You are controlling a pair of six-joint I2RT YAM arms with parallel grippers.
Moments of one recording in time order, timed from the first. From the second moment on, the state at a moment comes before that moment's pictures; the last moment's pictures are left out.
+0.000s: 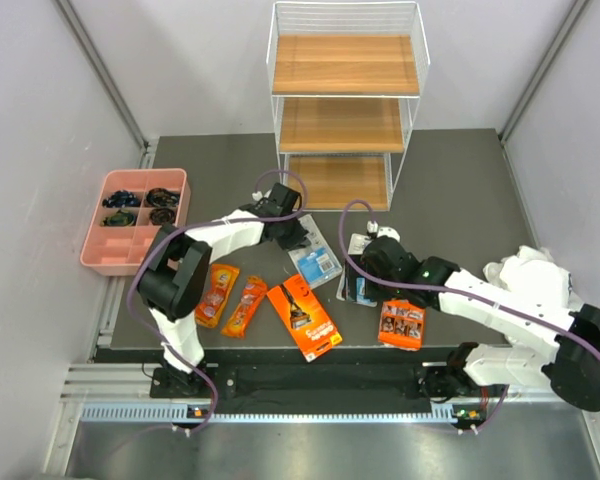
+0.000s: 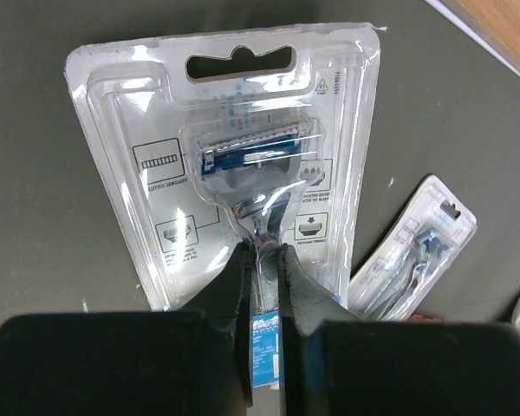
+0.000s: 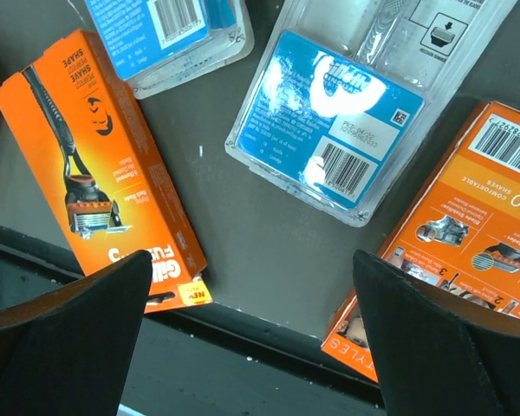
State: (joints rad) left arm -0.55 1.85 1.19 -0.32 0.03 -1.05; right arm 0.86 1.15 0.78 -0.56 0.14 0.72
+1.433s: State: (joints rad) left arm -0.40 1.37 1.02 -0.39 0.24 -0.89; right arm 0.87 1.16 0.81 -0.25 -0.10 0.72
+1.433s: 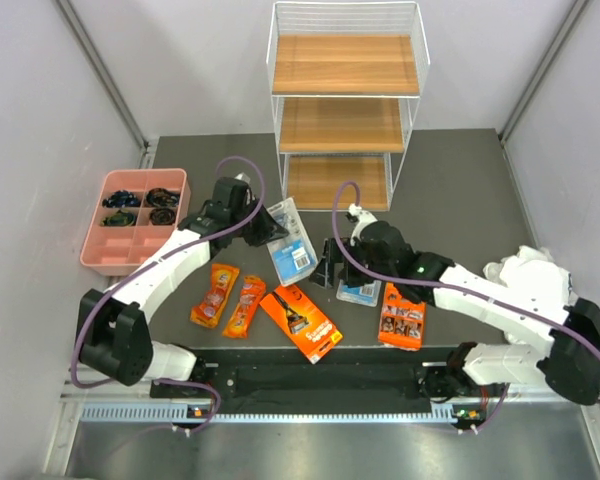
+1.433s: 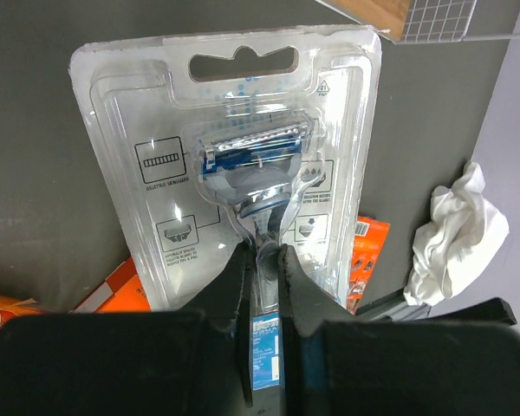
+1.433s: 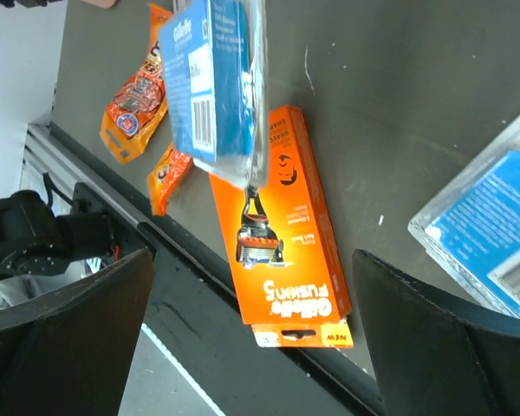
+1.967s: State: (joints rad) left arm -0.40 1.37 1.02 -0.38 0.29 -0.89; right arm 0.88 1.39 0.96 -0.14 -0.13 0.76
